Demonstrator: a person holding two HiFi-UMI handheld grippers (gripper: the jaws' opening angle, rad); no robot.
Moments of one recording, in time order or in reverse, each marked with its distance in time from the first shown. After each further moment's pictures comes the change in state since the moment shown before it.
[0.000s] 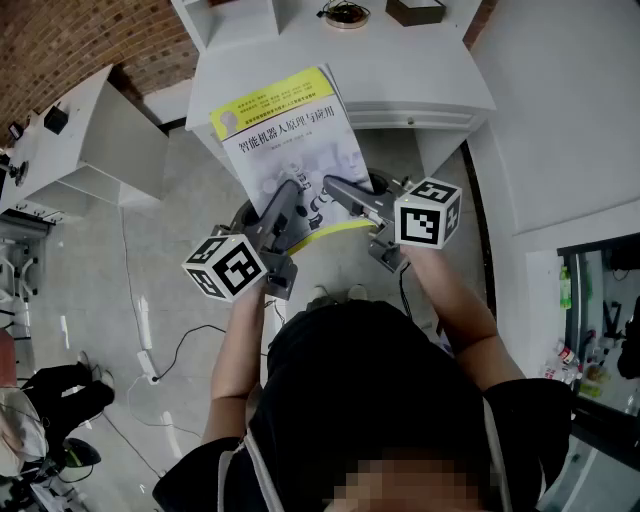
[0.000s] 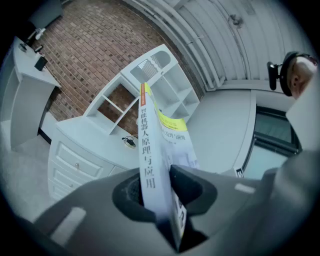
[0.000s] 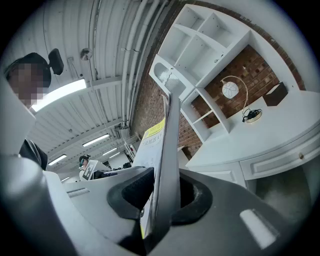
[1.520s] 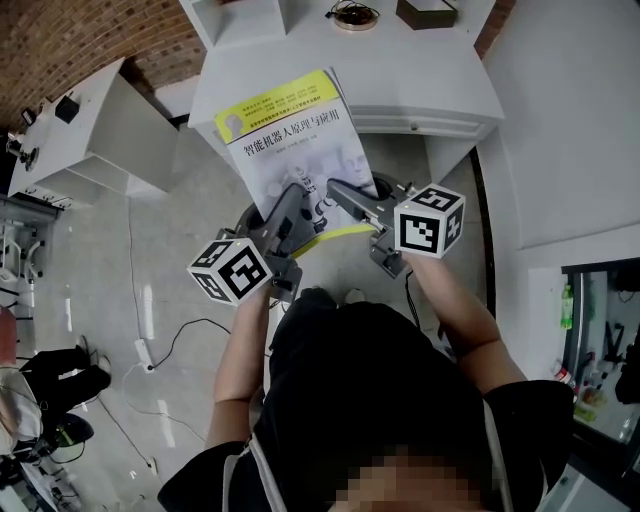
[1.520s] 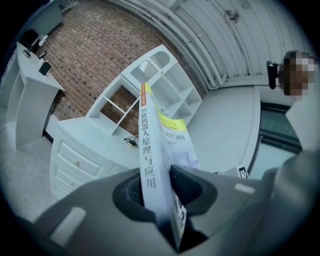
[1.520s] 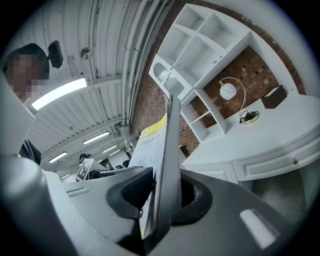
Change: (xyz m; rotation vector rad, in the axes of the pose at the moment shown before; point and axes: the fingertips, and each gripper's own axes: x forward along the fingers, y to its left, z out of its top) left arm 0.003 0.000 -0.002 0.000 -0.024 0.046; right arm 0.001 -0.007 0.001 -0.021 0.026 -0.022
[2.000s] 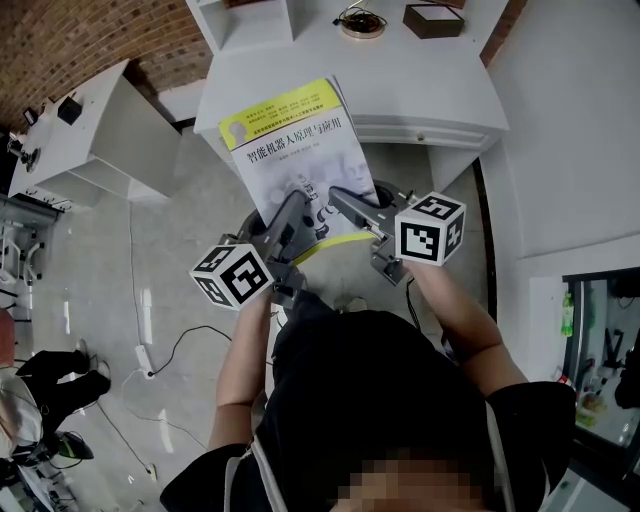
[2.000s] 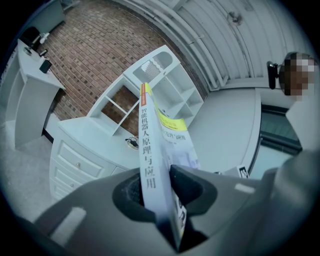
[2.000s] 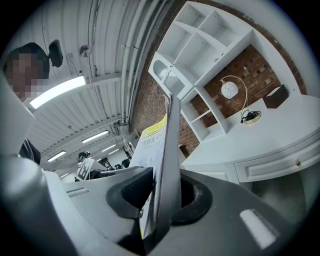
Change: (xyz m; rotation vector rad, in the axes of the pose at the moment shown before) left arm 0.002 0.004 -0.002 -0.003 -0.003 -0.005; right arm 0.002 -0.002 -0.001 -0.008 0.002 -0.003
